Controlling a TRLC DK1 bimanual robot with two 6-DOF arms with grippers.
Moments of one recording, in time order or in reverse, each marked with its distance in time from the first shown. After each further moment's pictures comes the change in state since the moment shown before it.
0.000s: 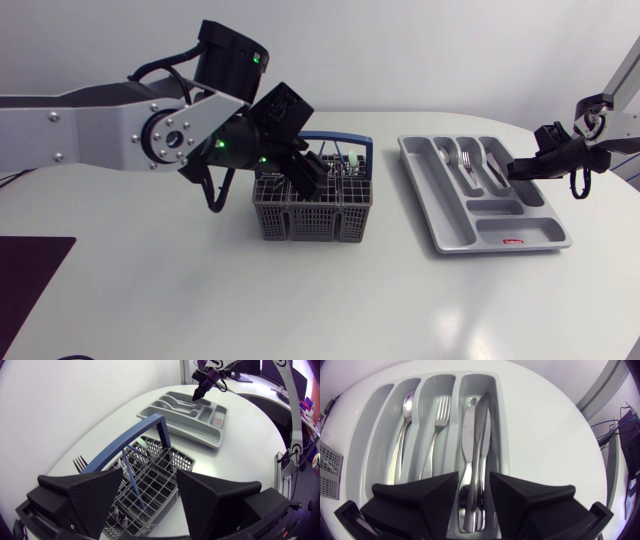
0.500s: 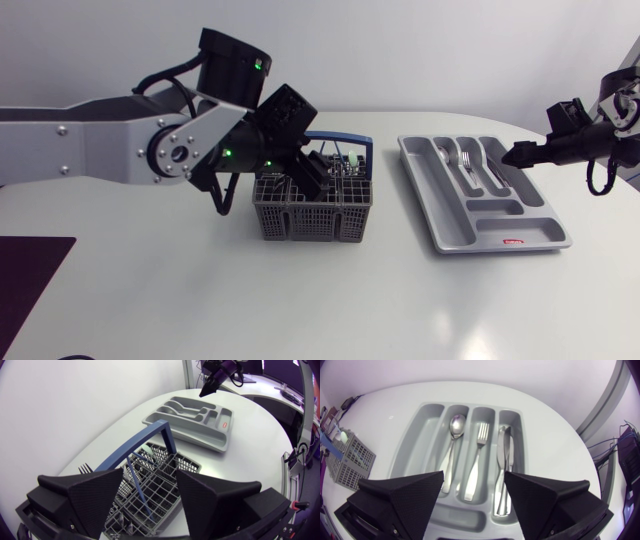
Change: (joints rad) left arm -0.018 0.000 -0.048 0.123 -0.064 0.023; right arm 0.054 -0.367 -0.299 0.060 -0.119 0.006
